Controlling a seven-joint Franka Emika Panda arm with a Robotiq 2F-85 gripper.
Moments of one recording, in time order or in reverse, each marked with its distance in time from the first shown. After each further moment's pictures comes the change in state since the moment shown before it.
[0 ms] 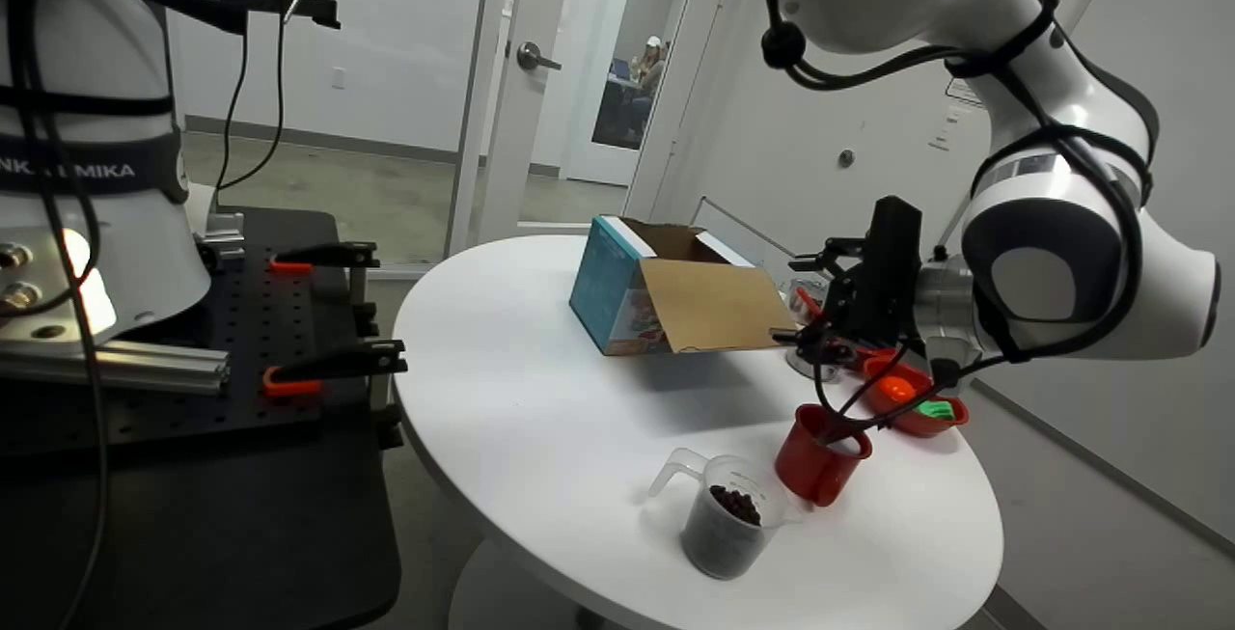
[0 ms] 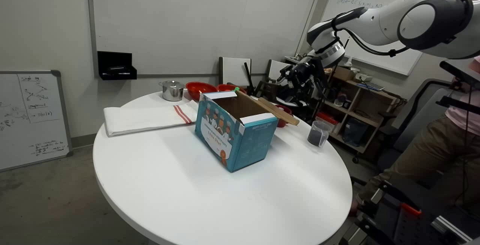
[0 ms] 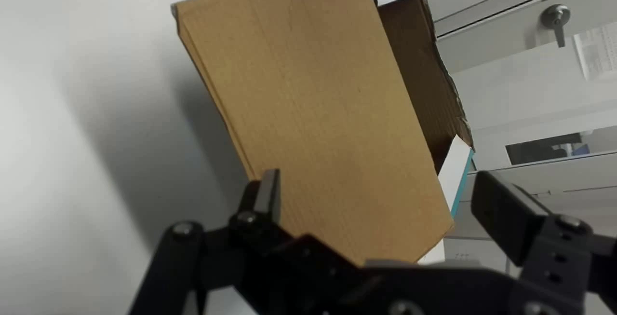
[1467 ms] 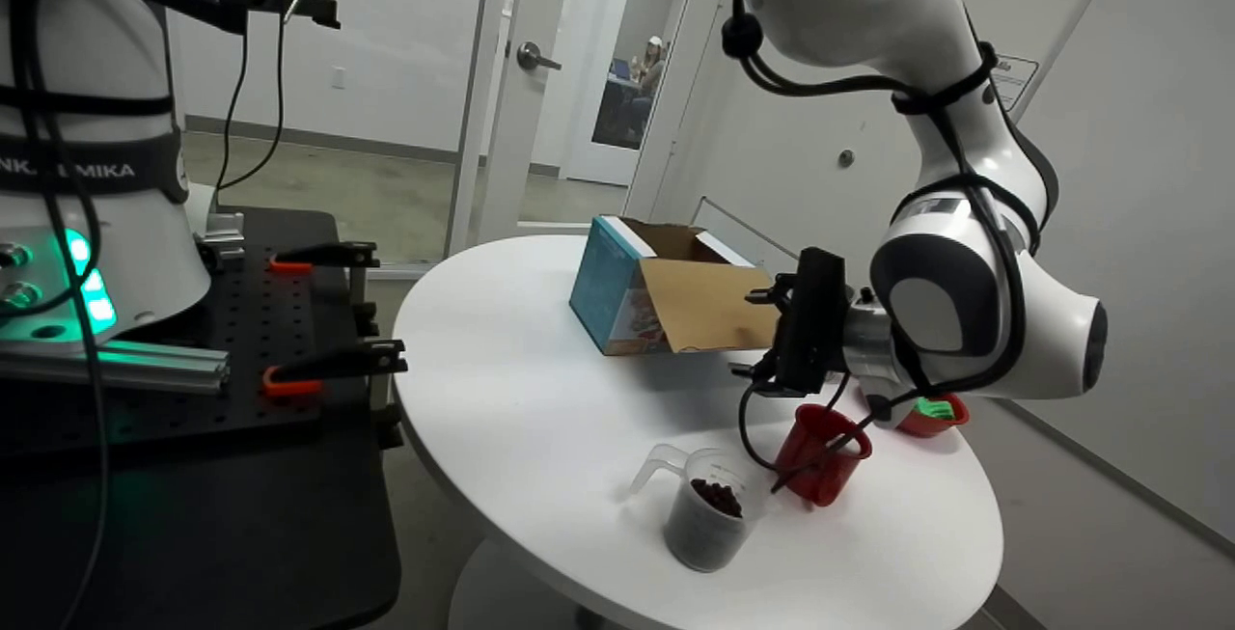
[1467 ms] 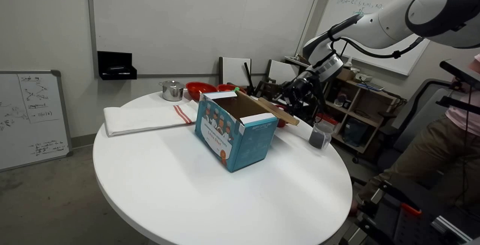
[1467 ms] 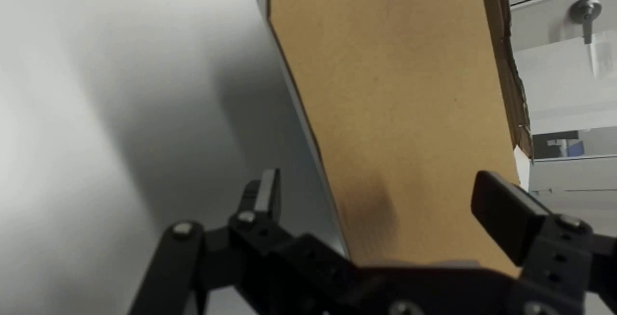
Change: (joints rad) arm 0.015 -0.085 0.022 -0.302 0.004 0.236 -0.208
